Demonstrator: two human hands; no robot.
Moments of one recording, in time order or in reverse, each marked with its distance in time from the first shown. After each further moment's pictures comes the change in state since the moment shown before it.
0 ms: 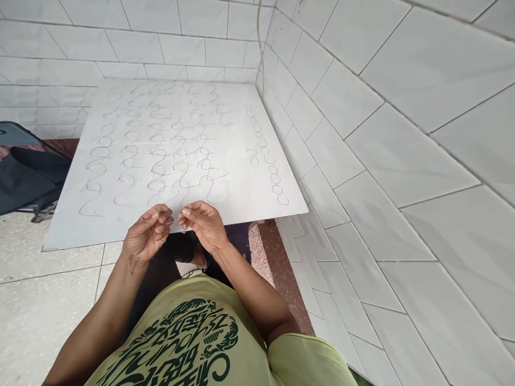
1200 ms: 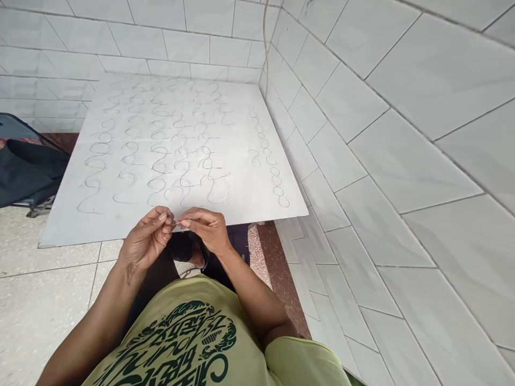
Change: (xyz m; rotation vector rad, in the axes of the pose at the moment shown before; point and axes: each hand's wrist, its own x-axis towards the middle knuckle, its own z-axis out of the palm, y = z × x) left_hand -0.012 -0.003 0.014 -0.006 0.062 0.010; right_hand -0.010 0.002 -0.009 -0.261 -0.111 -0.269
